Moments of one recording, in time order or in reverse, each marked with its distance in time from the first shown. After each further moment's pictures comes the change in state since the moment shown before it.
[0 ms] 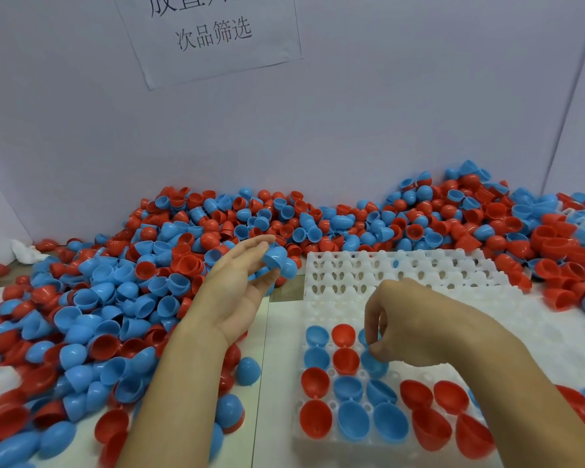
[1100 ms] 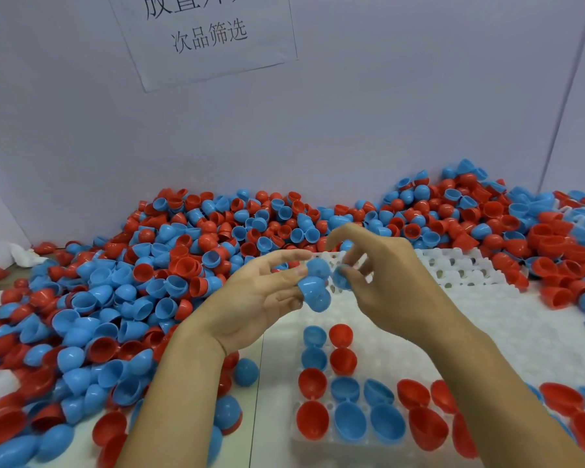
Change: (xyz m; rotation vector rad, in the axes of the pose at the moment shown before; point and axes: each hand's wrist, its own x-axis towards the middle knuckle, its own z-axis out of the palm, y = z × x) left_hand -0.014 -0.001 0.004 0.339 -0.370 -0.104; right_hand 0.021 -0.007 0.006 0.295 0.648 -0.436
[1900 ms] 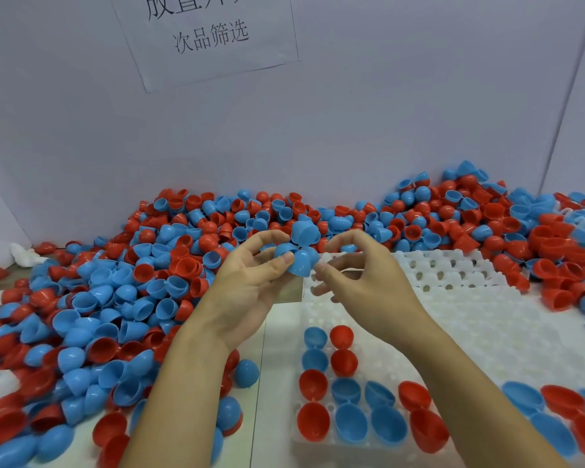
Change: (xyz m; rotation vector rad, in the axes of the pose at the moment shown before) left_hand 0.006 0.000 -0.001 -0.284 0.090 0.221; right_hand 0.003 -0.012 0.022 0.571 0.018 0.305
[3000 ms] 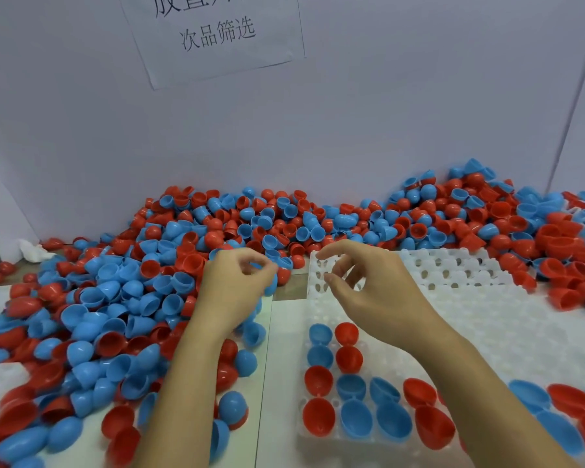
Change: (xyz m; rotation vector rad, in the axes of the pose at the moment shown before) left_hand 0.001 -0.002 -0.022 1.037 0.389 0.062; right_hand -0.001 0.011 -0.005 -0.345 -0.063 -0.204
